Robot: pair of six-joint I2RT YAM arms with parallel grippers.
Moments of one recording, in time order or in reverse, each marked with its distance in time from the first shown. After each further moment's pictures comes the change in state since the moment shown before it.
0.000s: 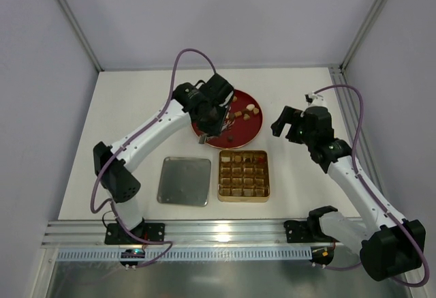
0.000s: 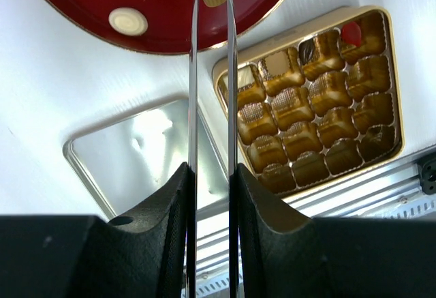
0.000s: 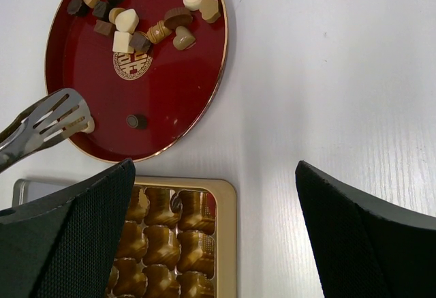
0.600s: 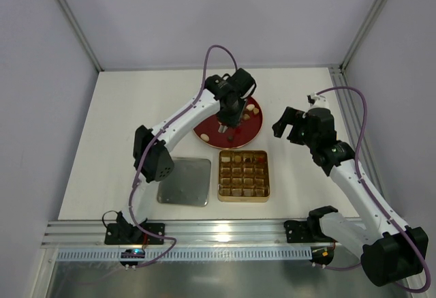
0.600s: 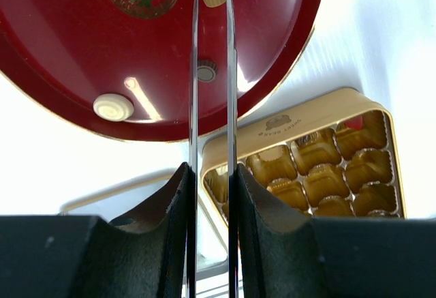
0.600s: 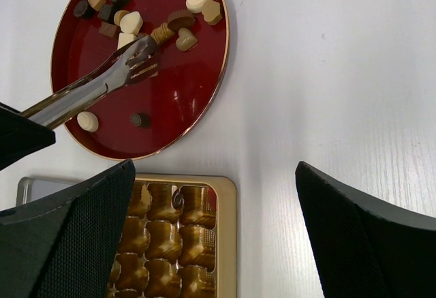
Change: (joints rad) left arm 0.003 0.385 0.355 -0.017 -0.029 0.032; right arm 0.000 -0.039 0.000 -0.024 0.004 -0.002
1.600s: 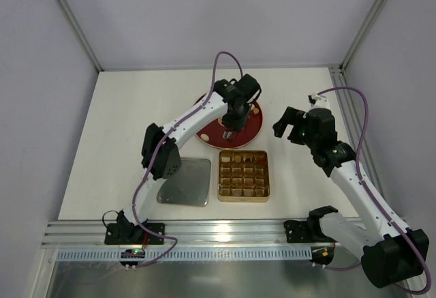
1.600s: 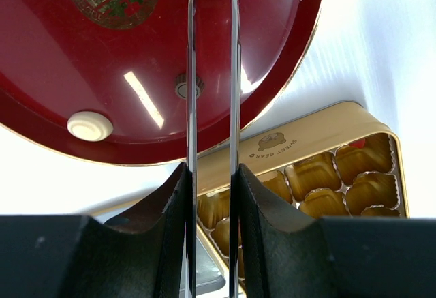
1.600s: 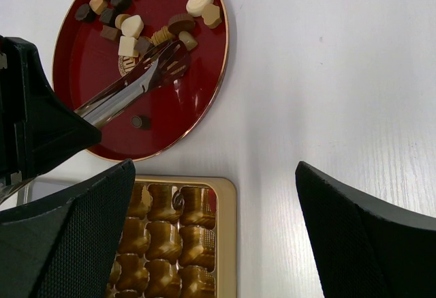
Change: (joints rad) left arm -0.013 0.078 0.014 0.031 0.015 -0.007; right arm 0.002 -0.013 0.000 -0.002 0.008 0.000
